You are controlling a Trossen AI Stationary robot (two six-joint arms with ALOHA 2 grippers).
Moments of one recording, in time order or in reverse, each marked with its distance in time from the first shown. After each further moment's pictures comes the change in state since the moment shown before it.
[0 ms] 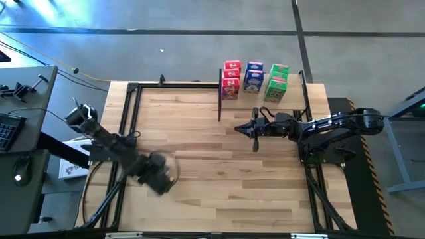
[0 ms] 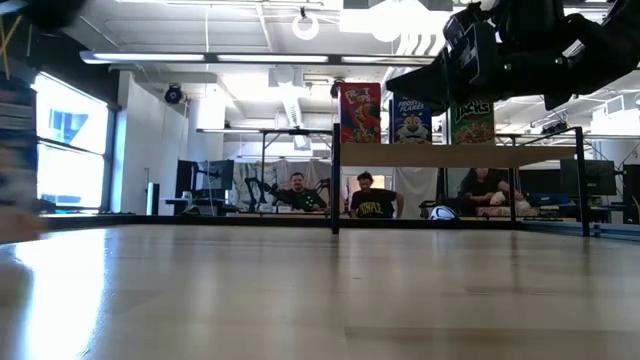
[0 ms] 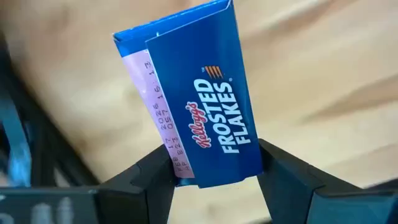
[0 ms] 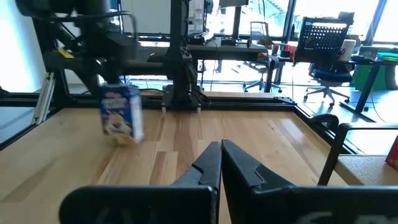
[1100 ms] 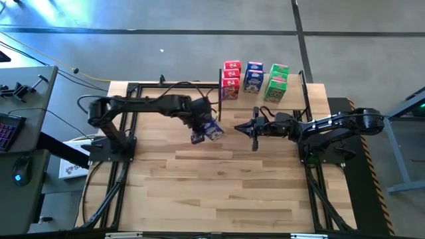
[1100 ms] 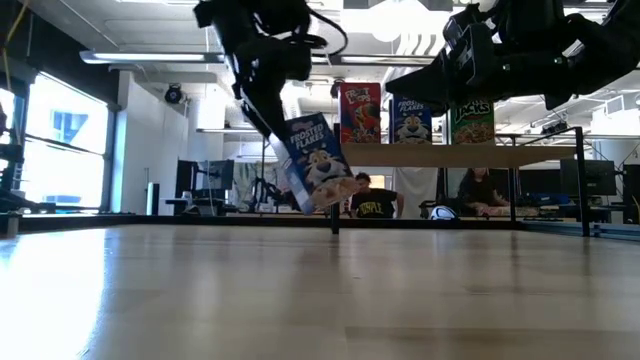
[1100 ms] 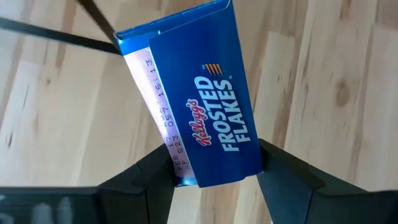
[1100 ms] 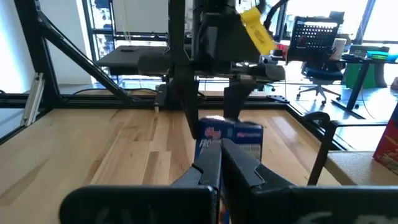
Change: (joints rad) left arm 0.903 0.177 0.181 0.385 0.080 1.841; right arm 0.000 -0.001 0.000 0.000 0.030 0.008
